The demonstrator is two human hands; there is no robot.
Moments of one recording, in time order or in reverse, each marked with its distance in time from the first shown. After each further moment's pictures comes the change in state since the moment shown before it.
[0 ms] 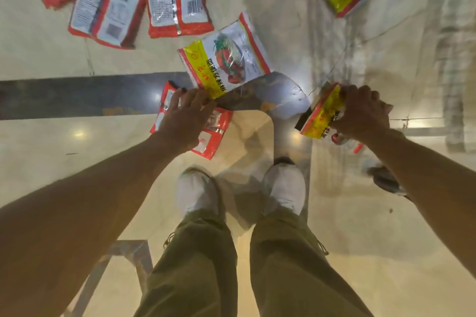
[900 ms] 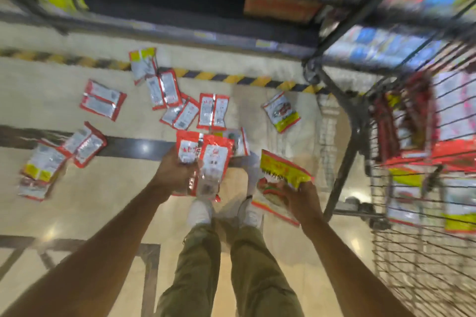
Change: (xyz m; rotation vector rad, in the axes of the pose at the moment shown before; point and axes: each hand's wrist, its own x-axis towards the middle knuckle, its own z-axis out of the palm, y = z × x) left_hand -0.300 -0.072 -0.341 -1.820 0.275 -0.430; right_hand -0.364 -0.091 -0.303 1.233 -0.164 0.086
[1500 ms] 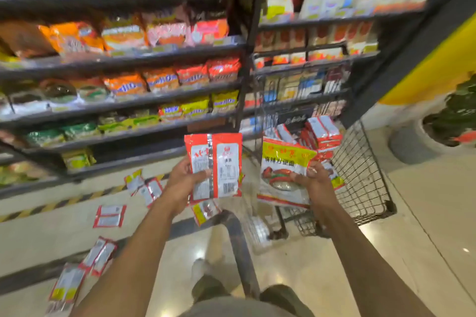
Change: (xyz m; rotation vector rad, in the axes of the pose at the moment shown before) left_hand -0.376 0.310 0.049 -0.144 -0.241 0.289; right_hand -0.452 -0.106 -0.177 0.491 0.382 -0.560
